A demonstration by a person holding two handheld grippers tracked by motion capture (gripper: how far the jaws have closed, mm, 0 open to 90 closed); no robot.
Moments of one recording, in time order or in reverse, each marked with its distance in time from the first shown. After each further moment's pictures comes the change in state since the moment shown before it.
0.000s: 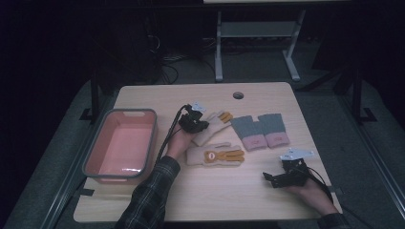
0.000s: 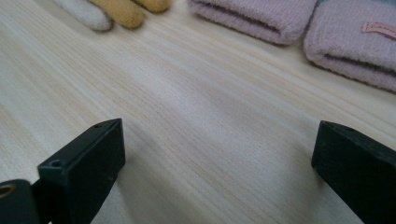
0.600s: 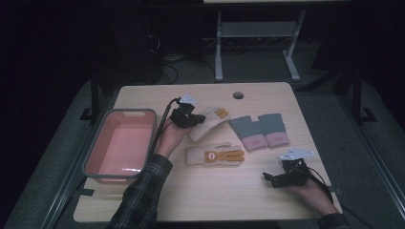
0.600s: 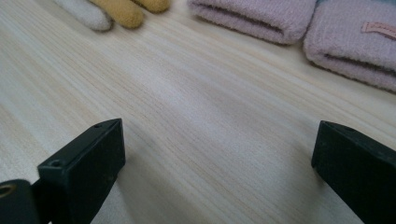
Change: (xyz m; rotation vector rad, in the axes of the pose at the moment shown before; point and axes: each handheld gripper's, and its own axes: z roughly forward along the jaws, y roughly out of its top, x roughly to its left) left arm 0.005 0.013 -0.050 -0.081 -0.066 -0.026; right arm 0.000 0.000 0.000 0.001 0.002 0.002
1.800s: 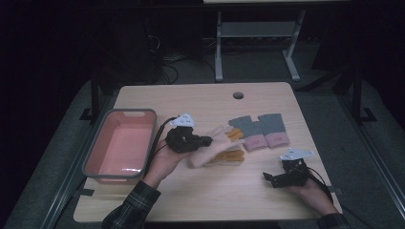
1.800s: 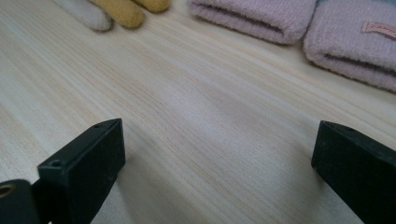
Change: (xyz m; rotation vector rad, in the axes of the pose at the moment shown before) left arm -0.084 -0.026 -0.063 -0.079 -0.236 0.069; right arm 0.000 0.000 0.000 -0.003 -0.002 -0.005
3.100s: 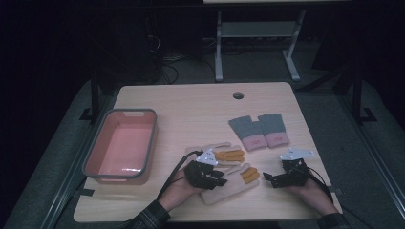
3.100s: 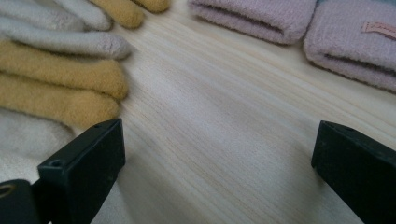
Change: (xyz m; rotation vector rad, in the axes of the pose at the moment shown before) left arm -0.052 -0.055 0.051 0.197 -0.090 0.067; right arm 0.000 0.000 0.000 0.000 0.001 -0.002
